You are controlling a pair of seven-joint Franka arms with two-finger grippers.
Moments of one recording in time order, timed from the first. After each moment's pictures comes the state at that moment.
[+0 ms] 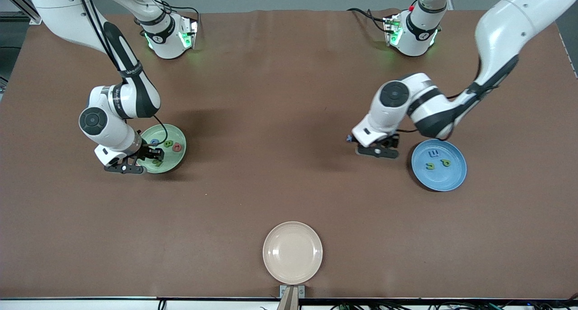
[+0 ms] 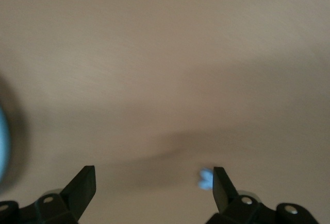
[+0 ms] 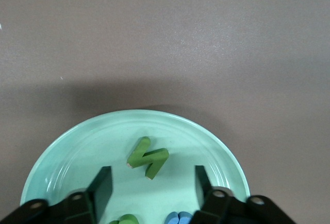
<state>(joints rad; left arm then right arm) 0.52 0.74 -1.14 -2.07 0.92 2.15 -0.93 0.11 0.35 -0.07 -2.23 -0.06 2.53 0.16</state>
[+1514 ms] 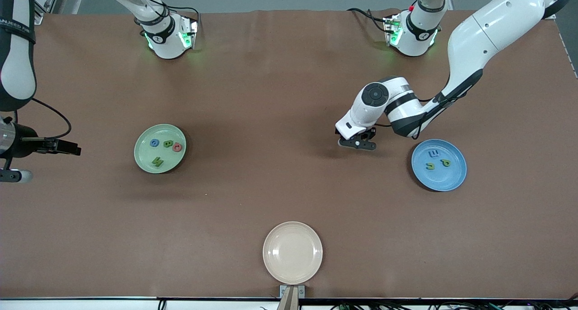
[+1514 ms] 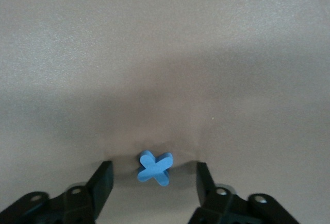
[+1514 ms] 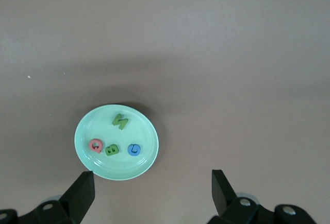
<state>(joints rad) 0.40 0.75 -0.96 -2.18 0.90 2.40 -1.00 -0.06 0.30 -0.08 -1.47 0.00 1.64 -0.07</state>
